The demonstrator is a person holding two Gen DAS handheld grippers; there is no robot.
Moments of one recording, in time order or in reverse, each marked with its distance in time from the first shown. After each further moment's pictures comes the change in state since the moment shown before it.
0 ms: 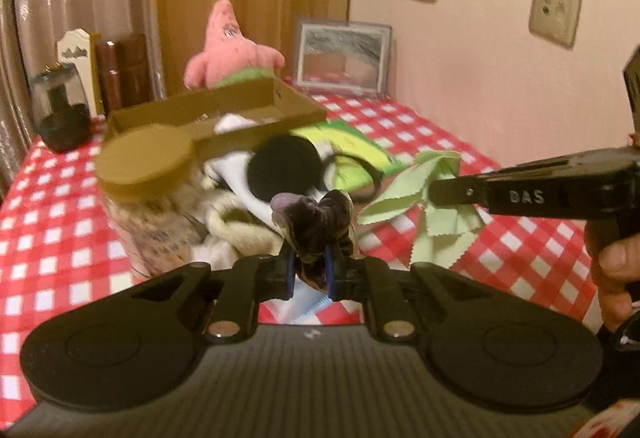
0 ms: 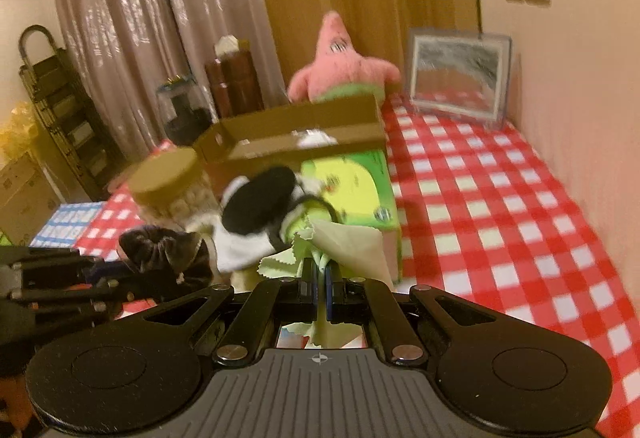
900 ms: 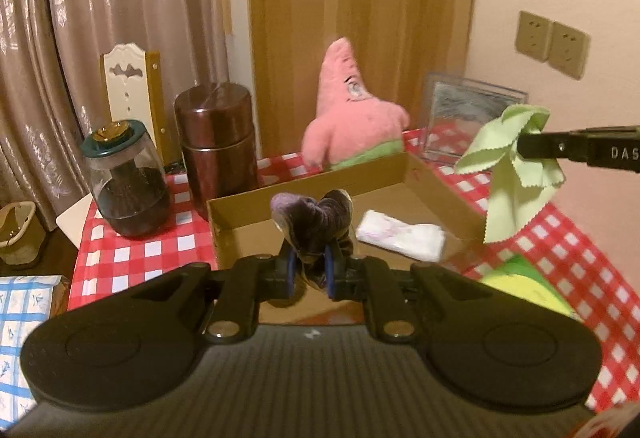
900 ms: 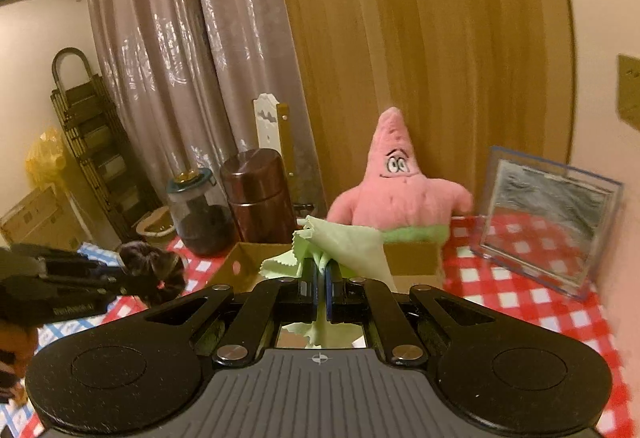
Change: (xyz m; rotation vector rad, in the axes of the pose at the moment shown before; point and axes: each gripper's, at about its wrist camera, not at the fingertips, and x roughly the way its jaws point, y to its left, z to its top) left arm 0.093 0.178 0.158 -0.048 0.025 0.133; right arm 0.135 0.000 0.199 -0.072 -0.099 0.146
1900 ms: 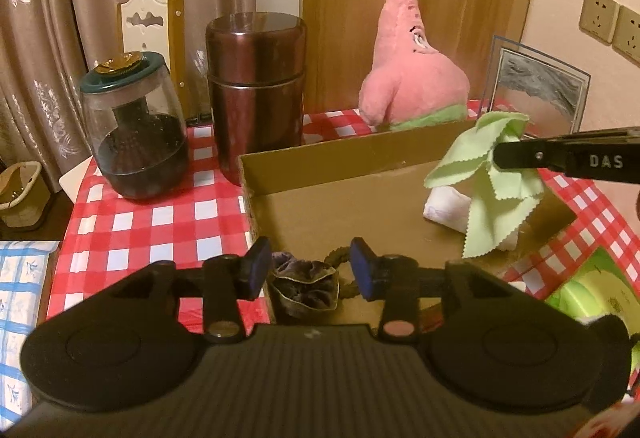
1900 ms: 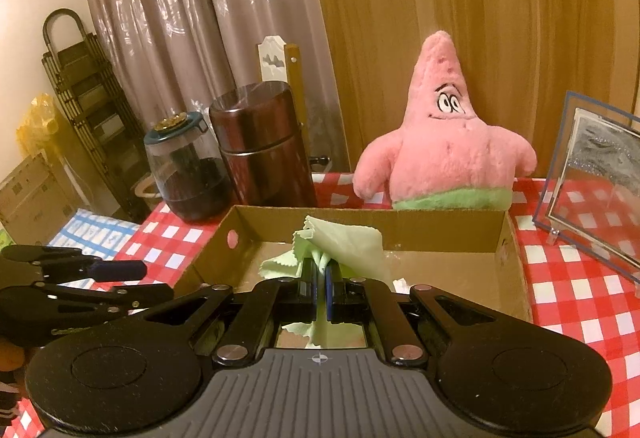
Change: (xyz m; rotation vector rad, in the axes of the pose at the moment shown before) left arm 0.081 0.051 -0.024 -0.061 0.080 0.036; right arm 0.121 0.016 -0.016 -0.014 0.133 0.008
